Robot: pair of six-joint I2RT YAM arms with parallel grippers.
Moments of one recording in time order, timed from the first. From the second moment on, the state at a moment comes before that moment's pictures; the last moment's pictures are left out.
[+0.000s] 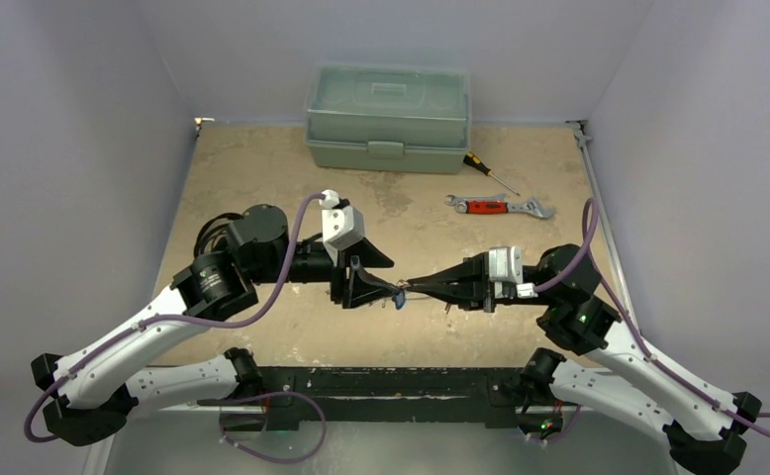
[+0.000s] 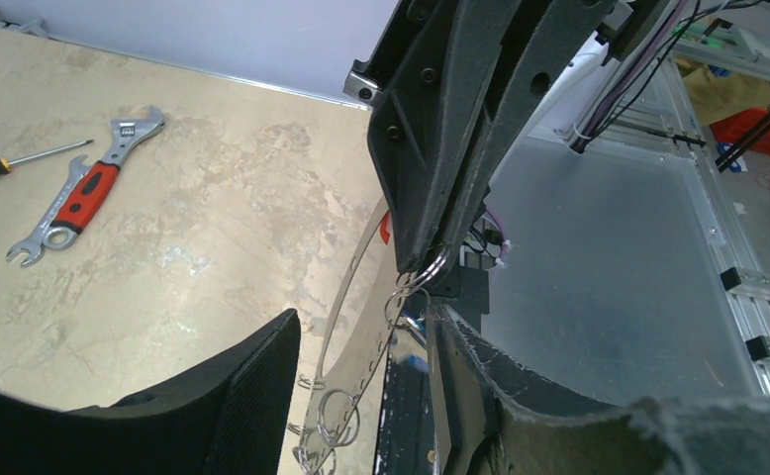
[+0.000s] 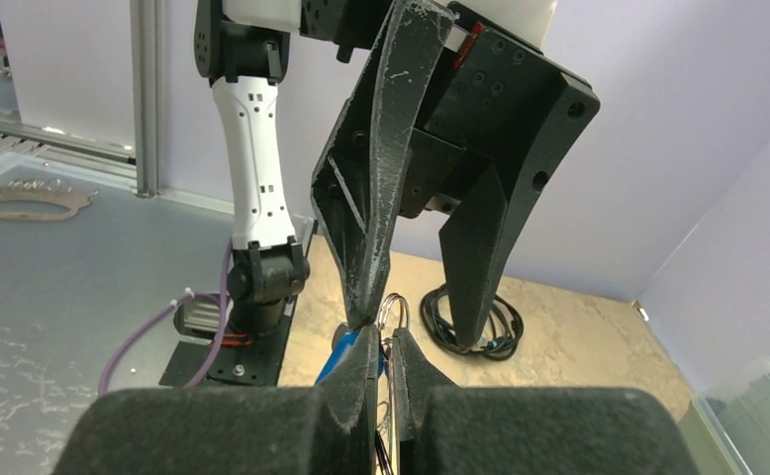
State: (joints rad) left arm -0.97 0.93 1.15 -0.36 0.48 -0.11; right arm 0.88 0.67 0.78 0.15 -0.68 -0.13
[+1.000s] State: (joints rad) left arm -0.97 0.95 1.14 -0.31 0.51 -0.13; right arm 0.88 0.67 0.78 0.14 -0.66 -0.14
